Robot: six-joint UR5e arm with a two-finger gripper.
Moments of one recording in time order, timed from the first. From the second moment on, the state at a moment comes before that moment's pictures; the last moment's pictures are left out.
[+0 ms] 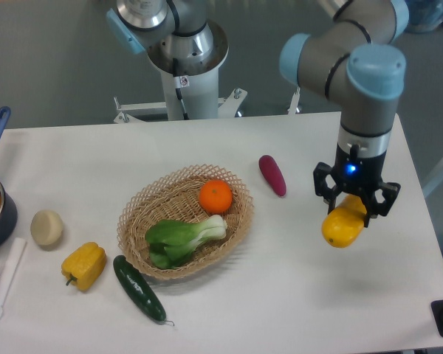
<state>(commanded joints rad) 2.72 -2.01 -1.52 -0.94 1.50 1.22</state>
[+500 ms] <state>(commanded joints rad) 2.70 -2.19 -1.44 -0.84 1.49 0.94</state>
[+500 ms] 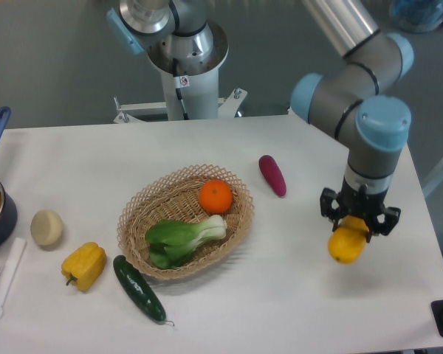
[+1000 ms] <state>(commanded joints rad) 2.66 -2.24 -1.43 -0.84 1.50 0.90</state>
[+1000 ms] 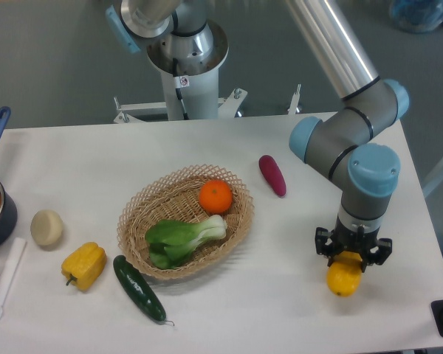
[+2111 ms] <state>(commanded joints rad) 2.66 -2.26 -1.38 -0.83 1.50 0.91</state>
